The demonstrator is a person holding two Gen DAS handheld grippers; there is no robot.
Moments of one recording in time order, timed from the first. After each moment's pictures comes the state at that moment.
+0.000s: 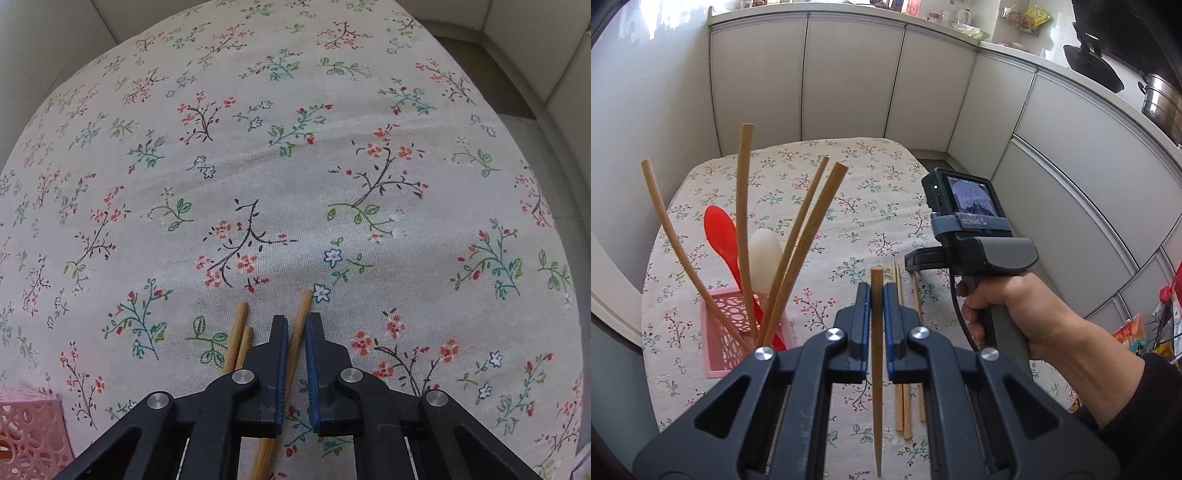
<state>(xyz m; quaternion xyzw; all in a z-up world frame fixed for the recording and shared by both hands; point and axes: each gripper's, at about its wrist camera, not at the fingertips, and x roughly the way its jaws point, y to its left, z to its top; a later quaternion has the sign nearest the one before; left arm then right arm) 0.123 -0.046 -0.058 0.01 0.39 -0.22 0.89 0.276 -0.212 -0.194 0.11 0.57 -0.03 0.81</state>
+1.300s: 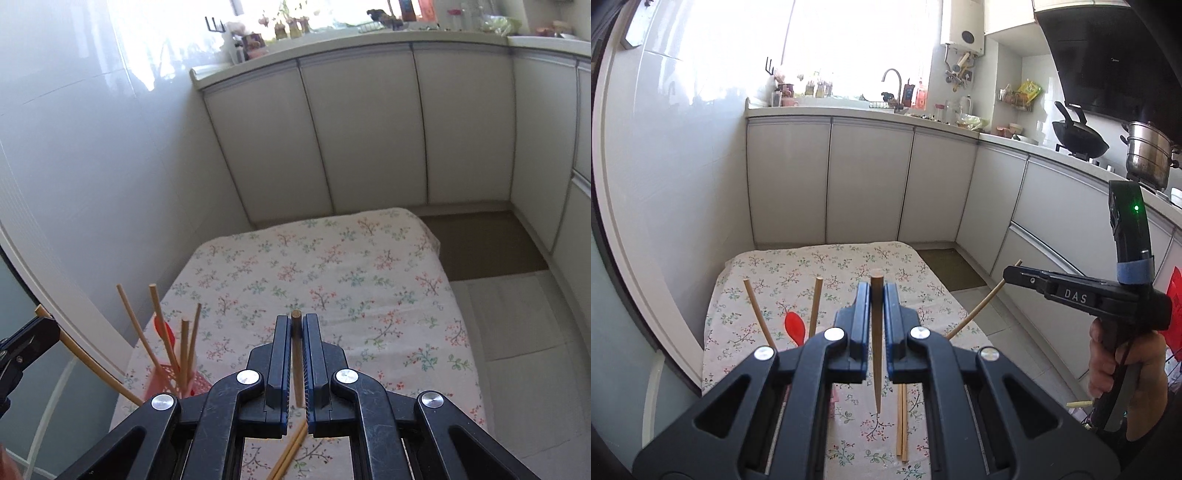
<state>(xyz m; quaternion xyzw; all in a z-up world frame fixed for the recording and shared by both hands) 0.063 0.006 0.048 -0.02 0.22 -0.18 0.96 0.094 -0.221 0.041 0.10 0.29 0.10 0.95</state>
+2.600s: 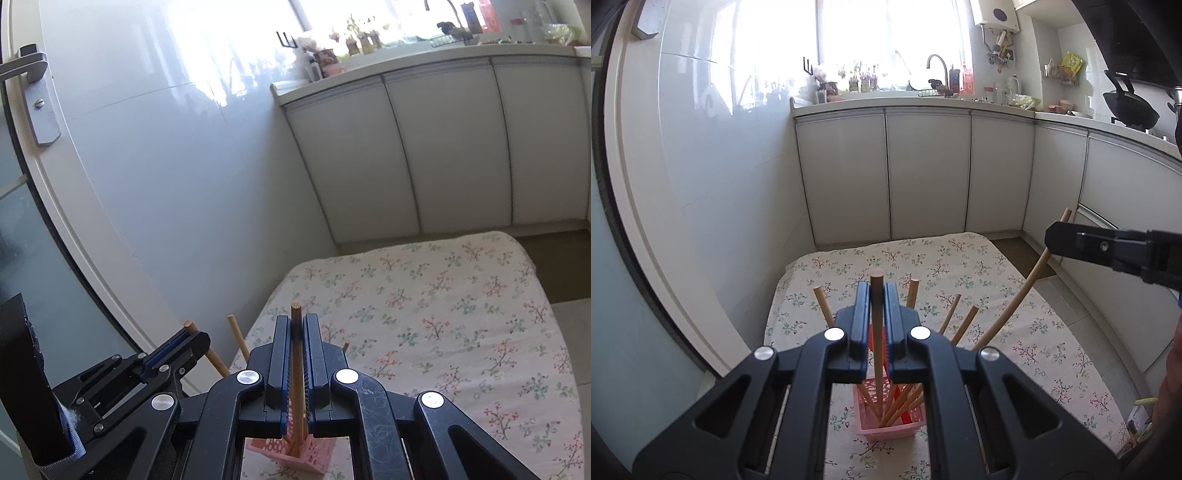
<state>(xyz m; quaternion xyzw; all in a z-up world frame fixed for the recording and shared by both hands) 0.109 0.026 0.009 0.04 0.23 -0.07 0.97 0.120 -0.137 0.046 0.13 0.26 0.20 0.94</state>
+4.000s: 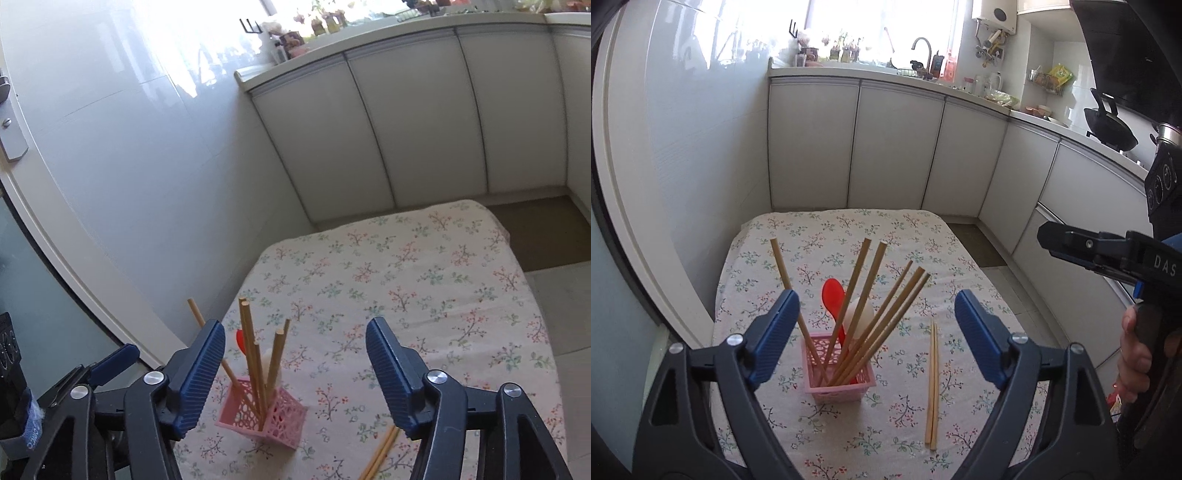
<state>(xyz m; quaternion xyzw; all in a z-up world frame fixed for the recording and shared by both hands) 0.101 0.033 0.003 -0.03 0.30 -0.15 0.94 0.114 -0.192 0.034 0.16 0.30 0.16 0.93</state>
